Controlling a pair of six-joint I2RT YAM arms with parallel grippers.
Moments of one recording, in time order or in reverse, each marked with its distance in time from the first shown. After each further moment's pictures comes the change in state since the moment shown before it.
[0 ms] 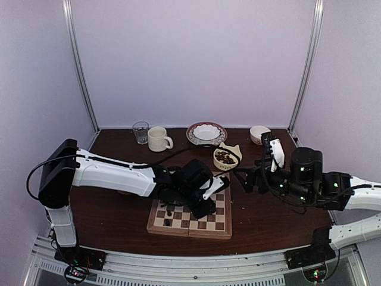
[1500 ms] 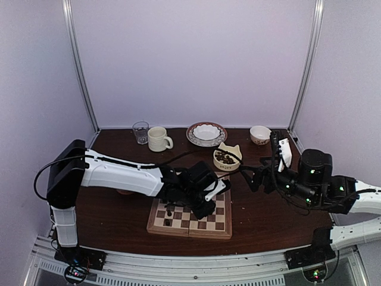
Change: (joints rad) left arm -0.003 0.067 0.073 -0.081 -0.045 0.003; right arm 0.000 -0.085 -0.047 0.043 0.021 -0.034
